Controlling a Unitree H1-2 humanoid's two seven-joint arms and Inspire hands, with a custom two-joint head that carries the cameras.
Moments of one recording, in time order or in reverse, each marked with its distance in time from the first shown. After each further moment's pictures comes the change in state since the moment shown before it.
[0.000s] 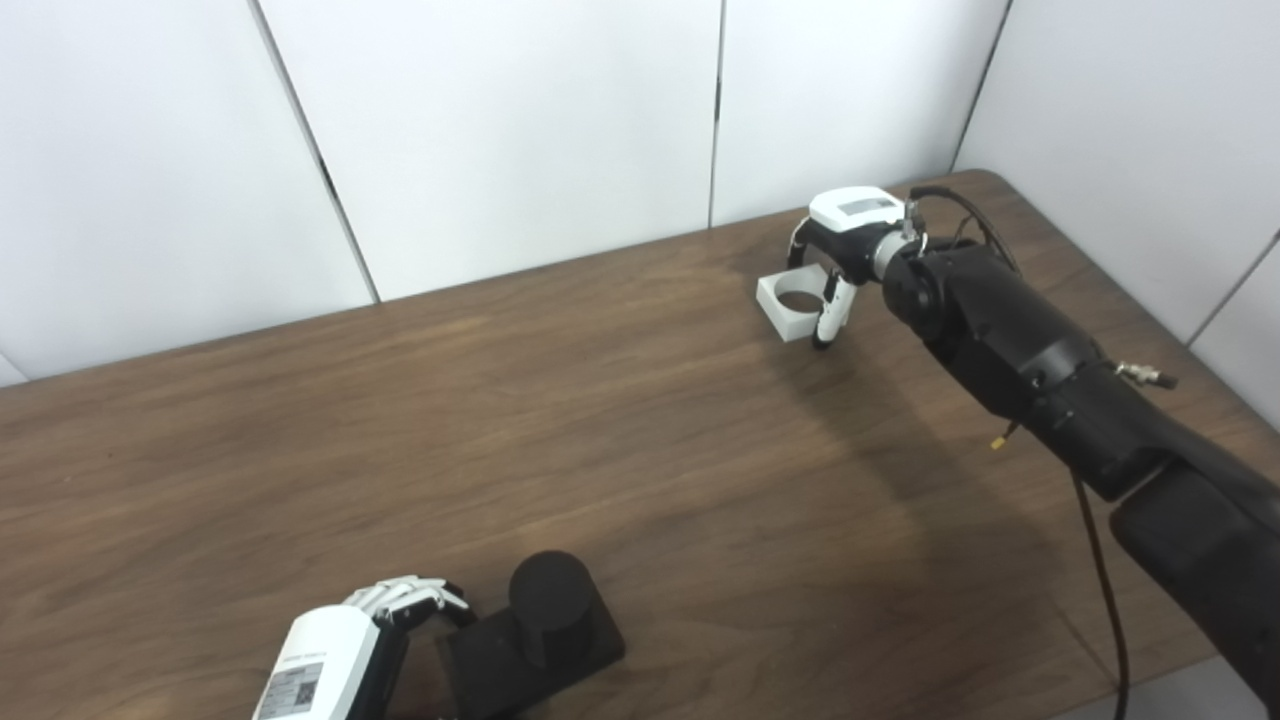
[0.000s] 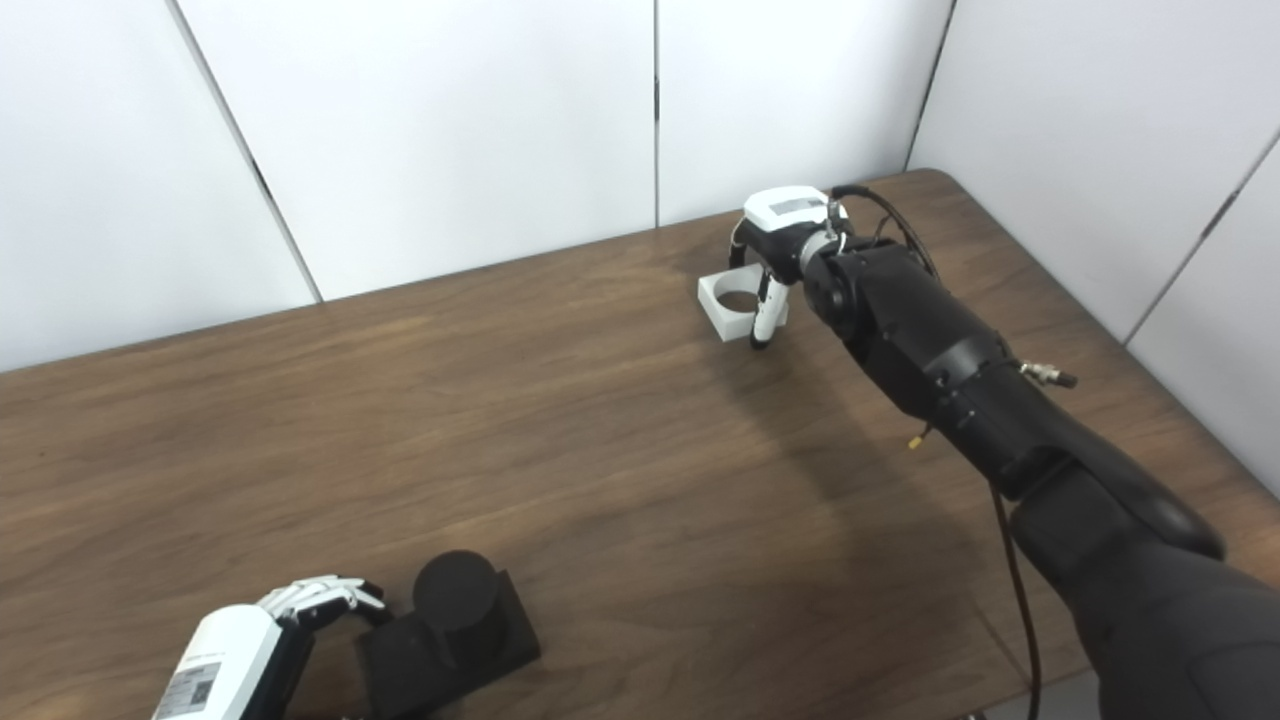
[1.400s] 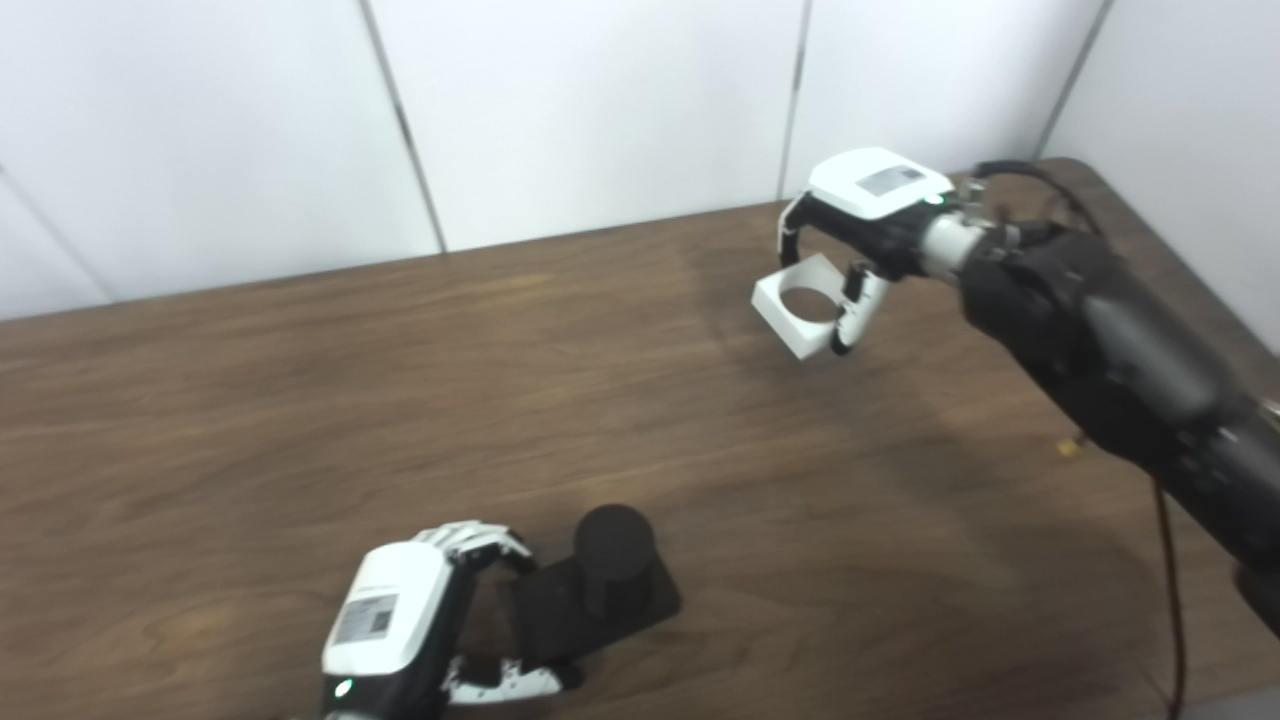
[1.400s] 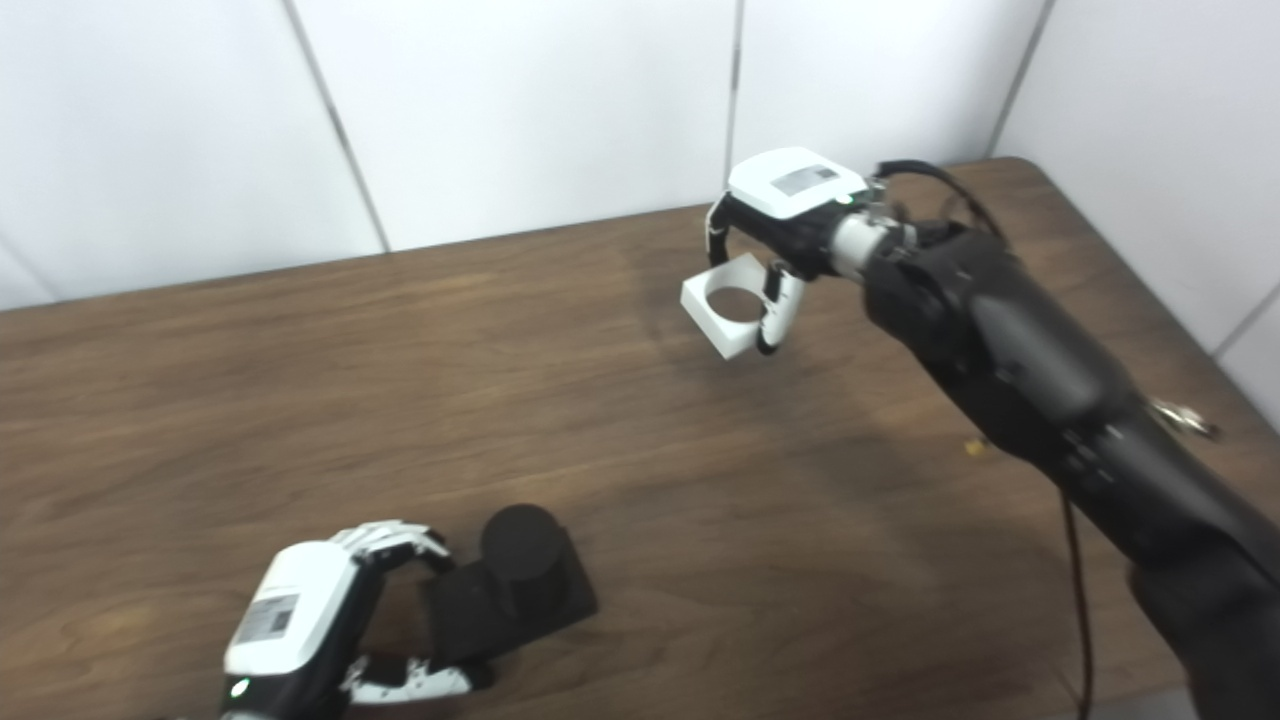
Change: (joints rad) left arm -0.004 -0.067 -0.046 -0.020 0.090 0.063 -0.028; right arm 0.139 -0.065 -0.063 -0.632 0.054 -0.055 0.221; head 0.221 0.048
